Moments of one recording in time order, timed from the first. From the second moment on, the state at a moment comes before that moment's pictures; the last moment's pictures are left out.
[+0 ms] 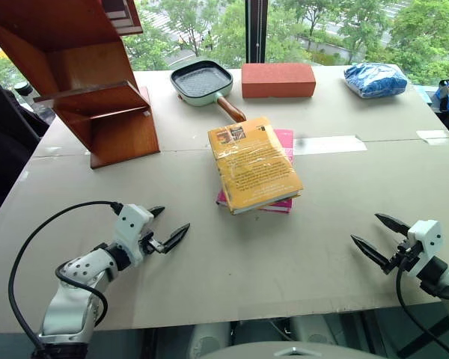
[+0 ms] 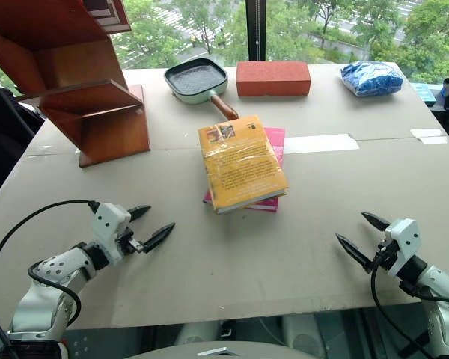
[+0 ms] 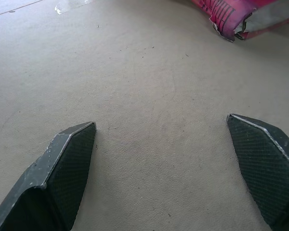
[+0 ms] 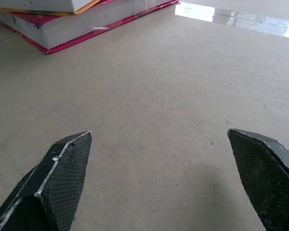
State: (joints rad) left arm 0.17 0.60 0.20 -0.14 -0.32 0.15 -0.73; right arm 0.25 -0.55 -0.28 -0.02 0.42 -0.07 0.89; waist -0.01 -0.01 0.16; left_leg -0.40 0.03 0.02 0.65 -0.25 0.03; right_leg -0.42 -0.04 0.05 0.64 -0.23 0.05
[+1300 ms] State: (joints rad) left arm 0.00 0.93 0.41 -0.35 -0.71 0.55 -1.06; right arm -0.86 -0.25 0.17 0.55 0.07 0.20 0.70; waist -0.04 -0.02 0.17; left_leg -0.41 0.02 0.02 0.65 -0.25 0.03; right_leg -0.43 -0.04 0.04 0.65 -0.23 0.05
